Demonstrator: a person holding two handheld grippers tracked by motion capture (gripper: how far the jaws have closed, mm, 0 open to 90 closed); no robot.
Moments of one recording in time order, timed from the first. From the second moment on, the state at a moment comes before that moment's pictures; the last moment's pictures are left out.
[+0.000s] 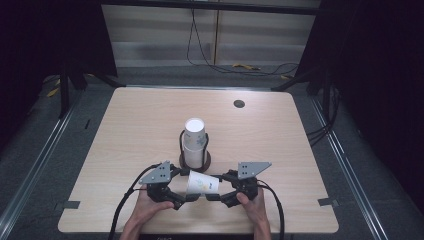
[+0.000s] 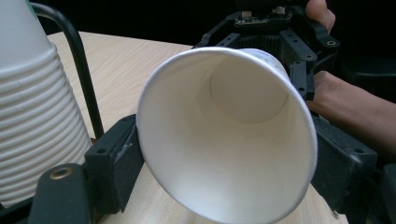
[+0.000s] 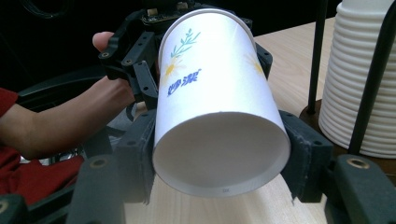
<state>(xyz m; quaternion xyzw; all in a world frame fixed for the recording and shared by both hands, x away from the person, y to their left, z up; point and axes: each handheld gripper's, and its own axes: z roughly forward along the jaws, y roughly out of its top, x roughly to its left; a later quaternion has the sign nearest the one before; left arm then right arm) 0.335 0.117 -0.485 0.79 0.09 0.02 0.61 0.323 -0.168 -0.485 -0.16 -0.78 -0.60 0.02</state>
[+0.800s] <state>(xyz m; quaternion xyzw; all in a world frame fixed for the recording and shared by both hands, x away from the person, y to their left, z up) 0.335 0.120 -0.484 0.78 0.08 0.01 0.62 0.326 -0.163 -0.486 -0.15 -0.79 -0.60 0.02</state>
